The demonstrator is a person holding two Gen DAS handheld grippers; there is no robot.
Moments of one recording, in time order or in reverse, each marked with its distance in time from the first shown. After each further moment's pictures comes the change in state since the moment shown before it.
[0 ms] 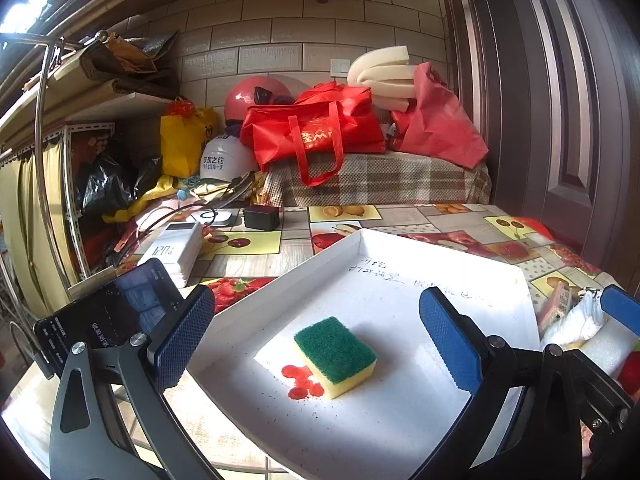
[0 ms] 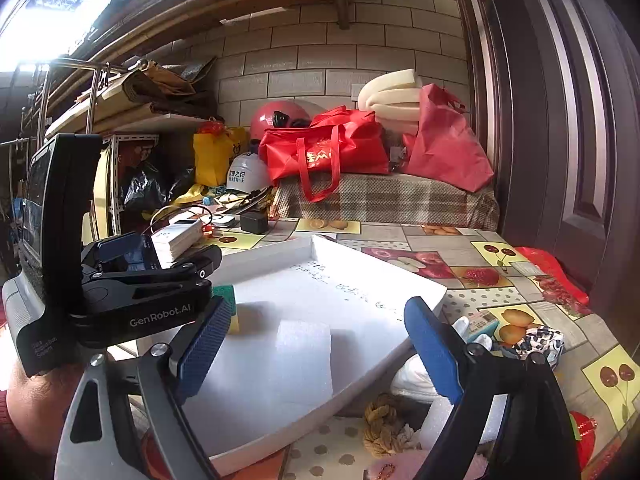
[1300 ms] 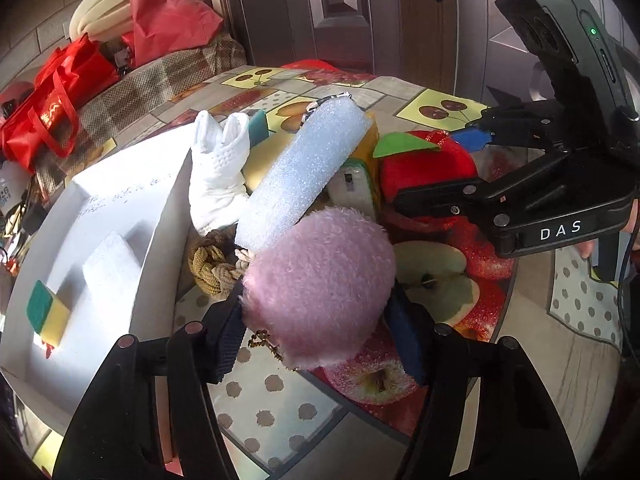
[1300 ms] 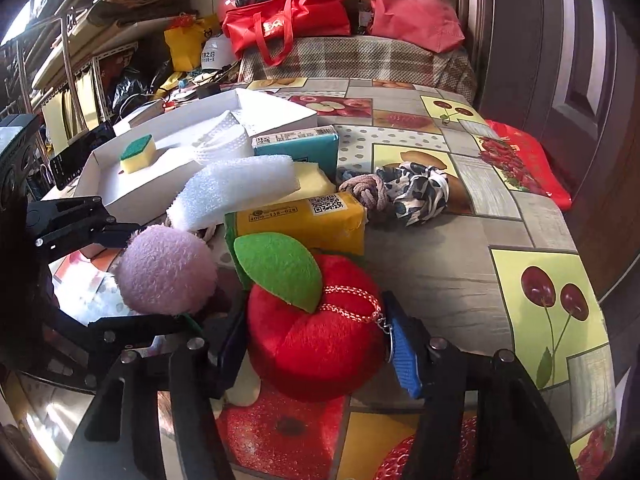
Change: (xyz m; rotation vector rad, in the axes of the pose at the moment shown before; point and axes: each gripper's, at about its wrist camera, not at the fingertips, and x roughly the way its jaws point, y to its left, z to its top) left arm -0.040 -0.197 -0.060 0.514 0.410 -0.575; right arm -0.033 -0.160 -0.055 0.020 0.484 0.064
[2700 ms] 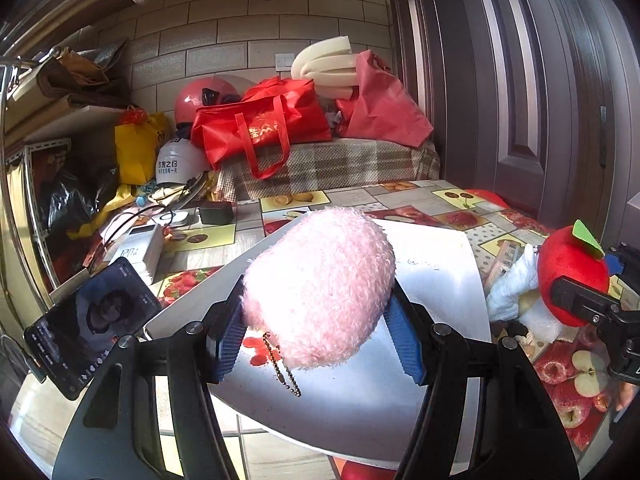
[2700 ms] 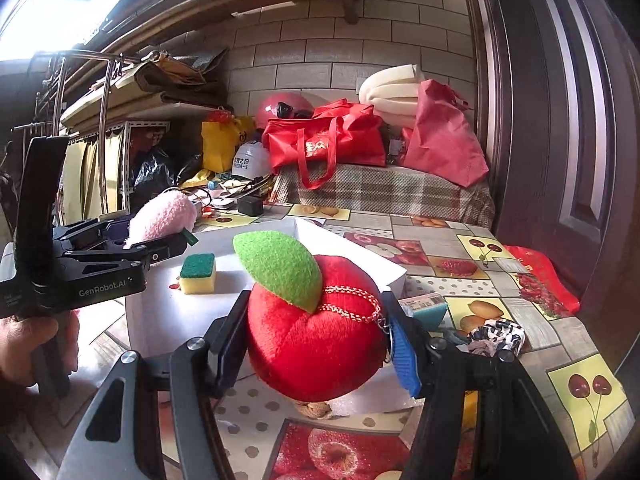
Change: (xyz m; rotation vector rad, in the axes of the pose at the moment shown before) left arm -0.082 0.160 -0.056 -0.389 -0.380 0.450; right arm -0.004 0.112 0.046 -0.087 -0.446 -0.031
